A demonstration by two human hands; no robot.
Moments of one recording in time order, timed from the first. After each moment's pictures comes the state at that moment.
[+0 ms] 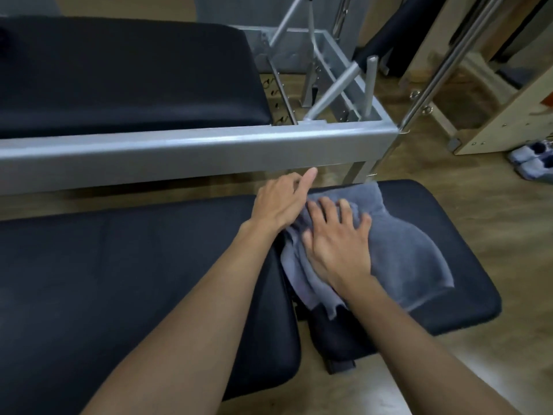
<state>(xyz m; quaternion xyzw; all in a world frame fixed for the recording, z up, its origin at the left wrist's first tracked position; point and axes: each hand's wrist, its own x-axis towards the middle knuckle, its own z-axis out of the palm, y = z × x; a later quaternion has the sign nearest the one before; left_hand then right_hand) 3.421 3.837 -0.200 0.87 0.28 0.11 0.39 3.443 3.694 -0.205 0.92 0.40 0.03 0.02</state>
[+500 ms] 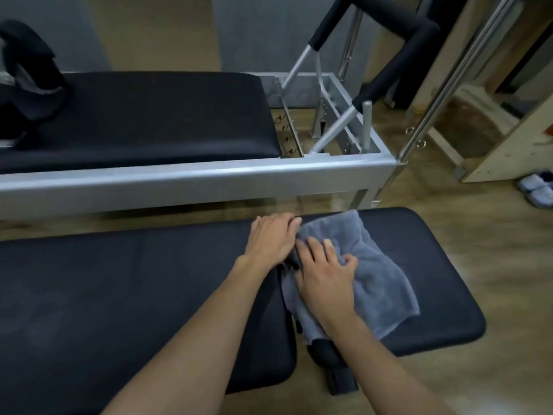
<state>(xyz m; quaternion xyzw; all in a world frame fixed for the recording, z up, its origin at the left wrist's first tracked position) 3.381 3.819 -0.182 0.92 0.29 0.06 0.27 3.406 3.678 -0.191 0.90 0.43 0.02 -0.02</state>
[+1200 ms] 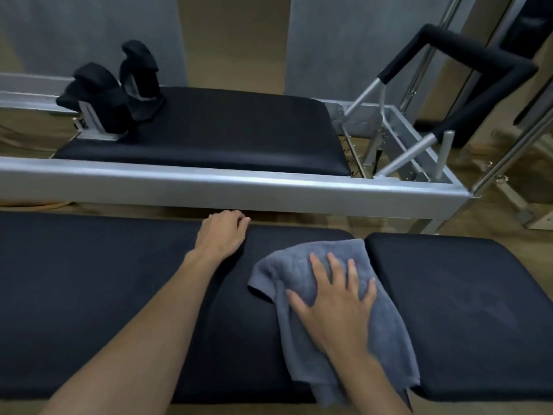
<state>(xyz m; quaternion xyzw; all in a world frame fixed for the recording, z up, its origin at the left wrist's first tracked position) 3.195 3.985 -0.204 0.88 0.42 0.13 0.19 3.278 3.750 -0.207 0.91 0.41 -0.02 -0.08</state>
